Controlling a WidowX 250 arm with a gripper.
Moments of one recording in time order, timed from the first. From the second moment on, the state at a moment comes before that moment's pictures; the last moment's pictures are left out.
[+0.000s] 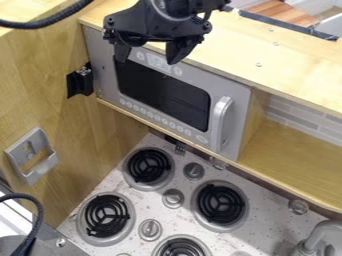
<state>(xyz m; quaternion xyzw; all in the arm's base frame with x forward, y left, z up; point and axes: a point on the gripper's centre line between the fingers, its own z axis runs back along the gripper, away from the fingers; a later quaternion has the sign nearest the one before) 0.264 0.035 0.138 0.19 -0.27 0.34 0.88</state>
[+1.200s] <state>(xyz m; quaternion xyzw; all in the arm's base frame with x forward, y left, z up) 0.300 0.010 0.027 0.00 -0.19 0.13 0.97</state>
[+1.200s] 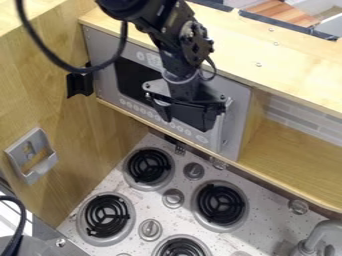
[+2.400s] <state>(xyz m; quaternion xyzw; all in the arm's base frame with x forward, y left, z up) 0.352 -0.013 0.002 0.03 -0.18 0.05 0.98</state>
